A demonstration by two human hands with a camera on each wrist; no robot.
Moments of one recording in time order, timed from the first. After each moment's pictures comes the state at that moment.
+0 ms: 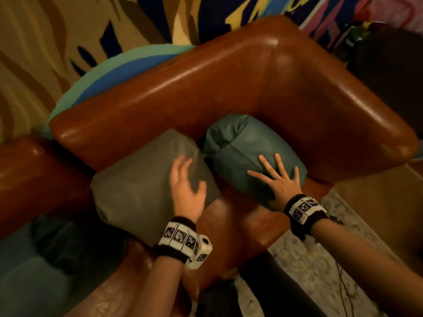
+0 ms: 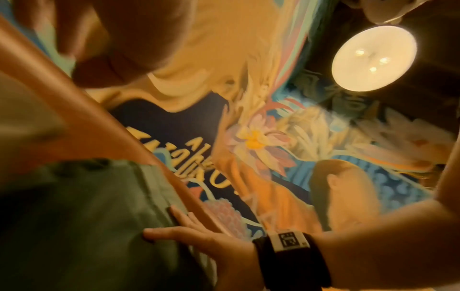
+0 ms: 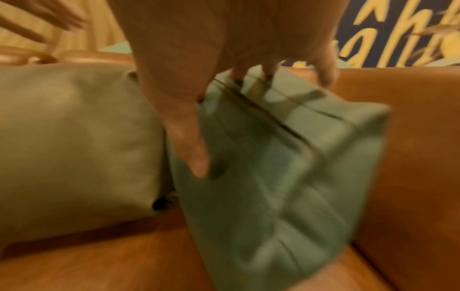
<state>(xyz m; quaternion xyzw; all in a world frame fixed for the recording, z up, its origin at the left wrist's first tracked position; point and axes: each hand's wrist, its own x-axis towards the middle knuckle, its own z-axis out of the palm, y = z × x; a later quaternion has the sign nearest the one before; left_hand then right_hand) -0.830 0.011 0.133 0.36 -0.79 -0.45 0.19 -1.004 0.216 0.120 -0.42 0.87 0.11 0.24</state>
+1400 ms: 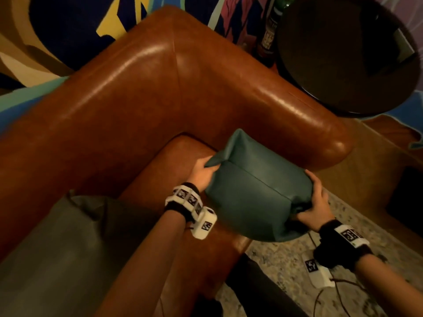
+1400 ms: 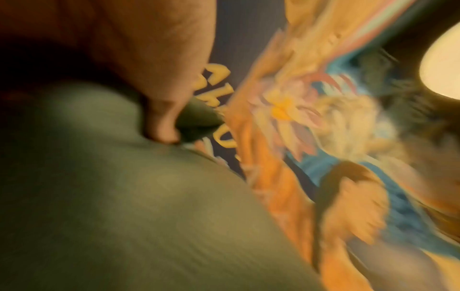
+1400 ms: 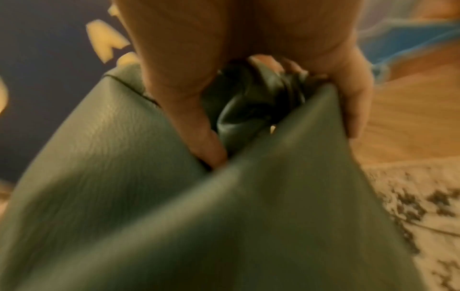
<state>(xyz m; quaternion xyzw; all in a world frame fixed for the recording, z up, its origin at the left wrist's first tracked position) -1.137 0.116 0.089 0.30 -0.64 -0.70 -0.15 -1.144 0.411 0.134 0.08 0.90 -0.33 0.26</state>
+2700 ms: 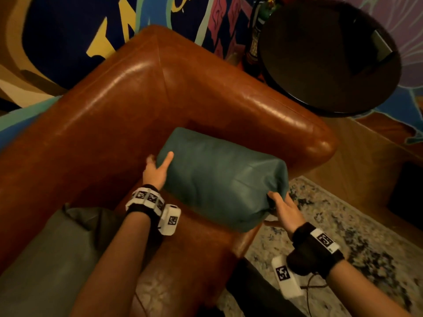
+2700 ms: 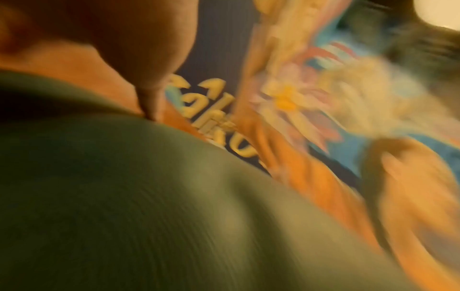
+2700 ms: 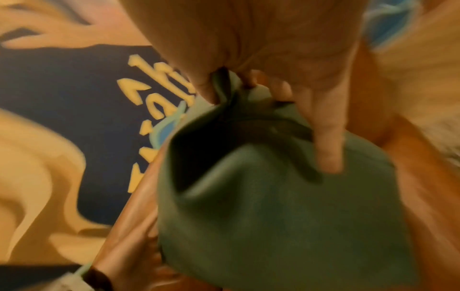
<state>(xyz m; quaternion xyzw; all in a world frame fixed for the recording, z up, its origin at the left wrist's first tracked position) -1.130 0.039 0.083 0.45 -0.75 -0.47 -0.10 -1.127 0.367 0.145 0.25 0.72 -0.55 0.35</state>
